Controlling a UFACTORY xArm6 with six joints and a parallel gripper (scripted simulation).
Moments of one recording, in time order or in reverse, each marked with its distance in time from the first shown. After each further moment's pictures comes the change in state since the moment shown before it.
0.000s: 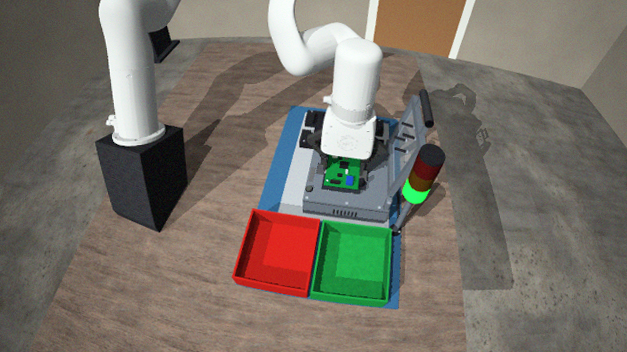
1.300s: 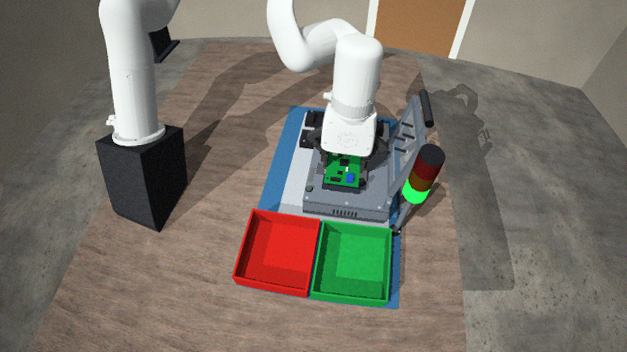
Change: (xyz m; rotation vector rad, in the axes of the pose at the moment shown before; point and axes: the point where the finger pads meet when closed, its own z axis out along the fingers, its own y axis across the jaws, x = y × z) arm 0.000 0.000 -0.008 0.000 0.000 0.000
